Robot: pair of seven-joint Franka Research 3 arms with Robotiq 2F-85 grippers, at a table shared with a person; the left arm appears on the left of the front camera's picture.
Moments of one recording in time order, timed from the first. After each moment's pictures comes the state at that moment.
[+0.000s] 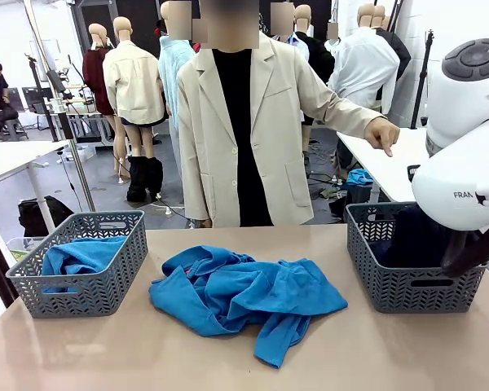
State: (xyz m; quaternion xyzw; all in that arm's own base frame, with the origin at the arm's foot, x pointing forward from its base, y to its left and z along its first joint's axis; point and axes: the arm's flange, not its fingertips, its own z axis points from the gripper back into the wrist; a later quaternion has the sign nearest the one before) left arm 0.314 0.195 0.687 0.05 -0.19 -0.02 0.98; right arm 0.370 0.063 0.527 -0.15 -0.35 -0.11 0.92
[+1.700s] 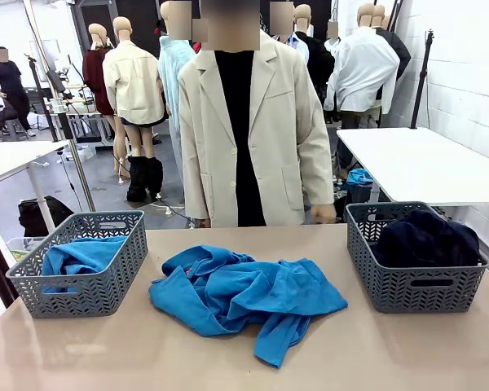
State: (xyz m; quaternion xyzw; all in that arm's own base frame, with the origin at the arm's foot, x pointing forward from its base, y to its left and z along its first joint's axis) left arm 0.314 0.196 0.687 0.05 -0.19 -0.02 0.98; right arm 0.370 -0.118 0.603 -0.16 -0.36 -0.29 0.87
